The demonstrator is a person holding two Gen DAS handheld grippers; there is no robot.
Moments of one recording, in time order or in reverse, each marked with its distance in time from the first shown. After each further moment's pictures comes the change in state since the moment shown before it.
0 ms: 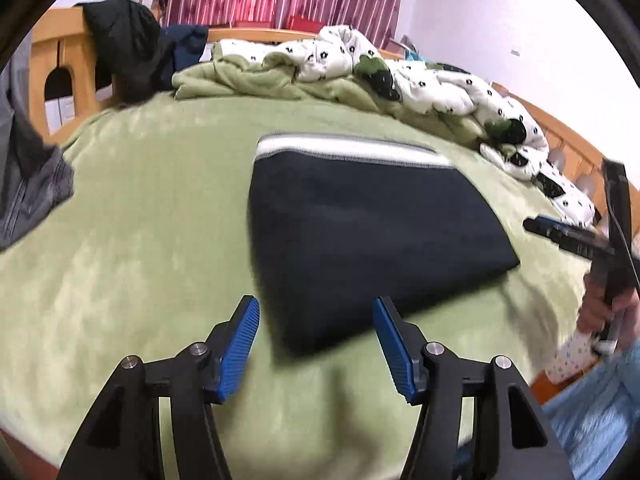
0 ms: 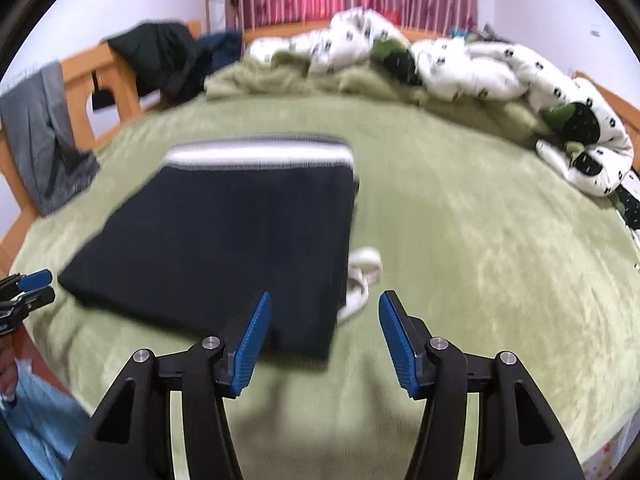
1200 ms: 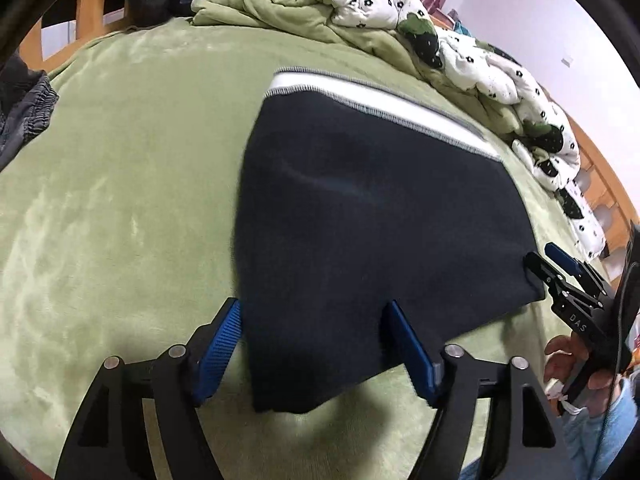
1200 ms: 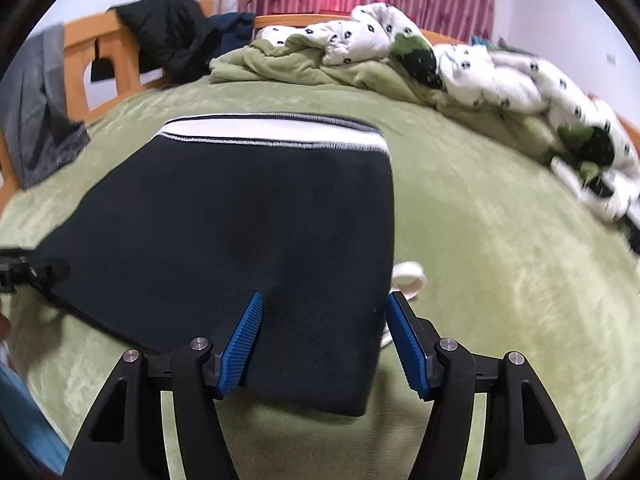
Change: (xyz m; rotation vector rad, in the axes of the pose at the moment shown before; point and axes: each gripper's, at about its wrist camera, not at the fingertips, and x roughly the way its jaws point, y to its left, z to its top) left arm 0.060 0.012 0.007 -0.193 0.211 -0.016; right arm 0.042 0.041 -0.006 -0.115 0.015 -0.104
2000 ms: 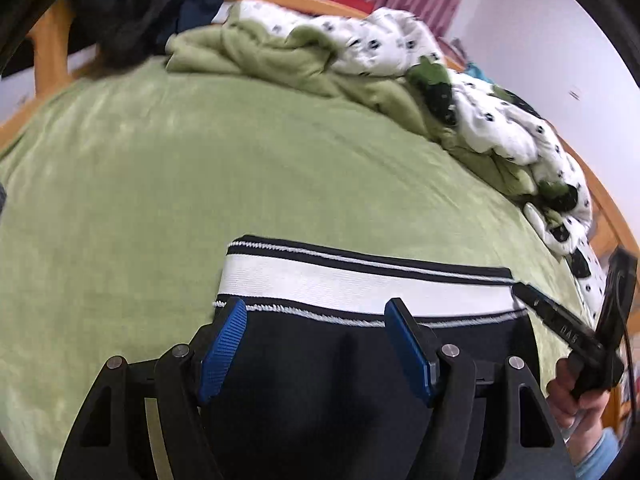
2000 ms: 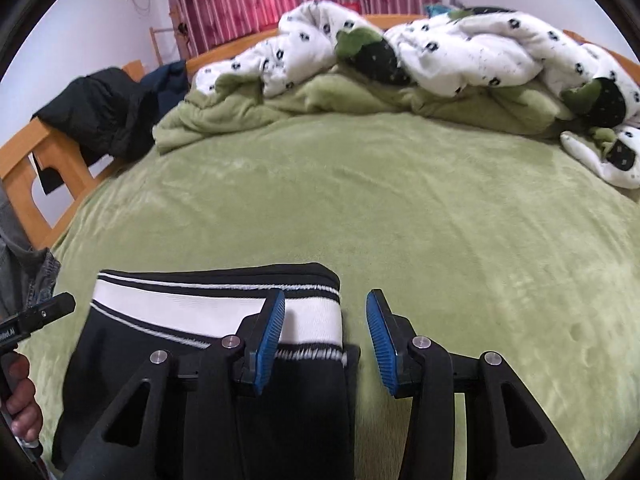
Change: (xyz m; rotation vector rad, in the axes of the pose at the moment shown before) left arm 0.074 -0.014 0.162 -0.020 -0.091 0.007; right arm 0.121 -0.066 0.121 0.293 0.058 0.120
